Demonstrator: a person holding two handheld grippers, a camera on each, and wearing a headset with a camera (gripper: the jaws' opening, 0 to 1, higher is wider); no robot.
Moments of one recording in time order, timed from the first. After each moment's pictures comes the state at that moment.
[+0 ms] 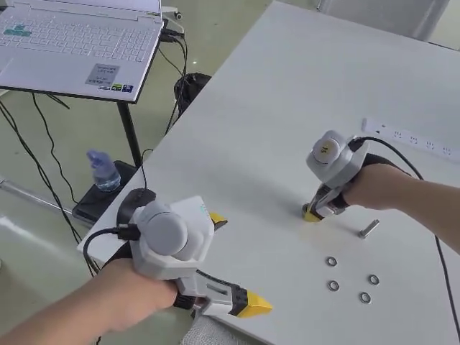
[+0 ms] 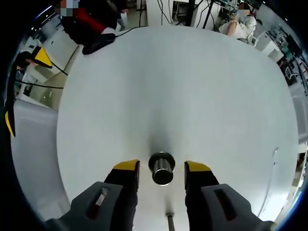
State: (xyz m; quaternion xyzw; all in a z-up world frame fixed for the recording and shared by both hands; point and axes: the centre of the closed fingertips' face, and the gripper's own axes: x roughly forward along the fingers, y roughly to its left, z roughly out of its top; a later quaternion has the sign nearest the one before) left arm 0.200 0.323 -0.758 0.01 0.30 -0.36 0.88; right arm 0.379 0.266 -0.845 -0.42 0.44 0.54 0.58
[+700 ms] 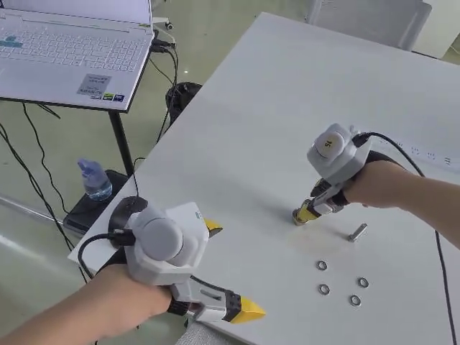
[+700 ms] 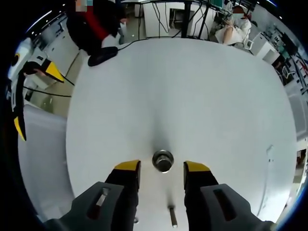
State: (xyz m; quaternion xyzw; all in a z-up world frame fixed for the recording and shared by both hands) left arm 0.198 0.319 -0.754 0.02 0.30 -0.37 0.88; right arm 0.377 0.263 -0.811 -0.40 0.43 0.54 0.60
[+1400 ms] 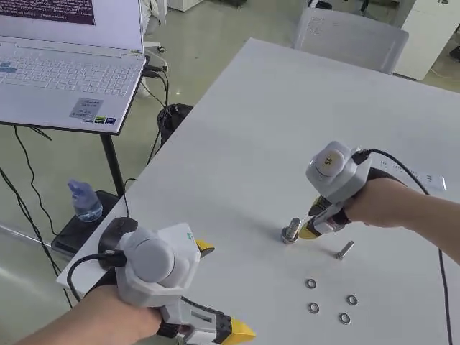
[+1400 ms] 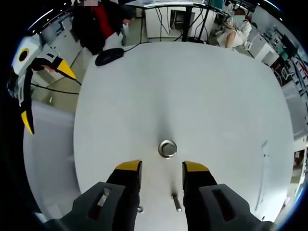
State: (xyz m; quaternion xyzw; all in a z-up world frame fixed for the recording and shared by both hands) left arm 0.197 0.312 -0.748 0.03 0.30 -0.37 0.88; right arm 0.365 0.242 -0.789 -0.41 0.43 0.54 0.60
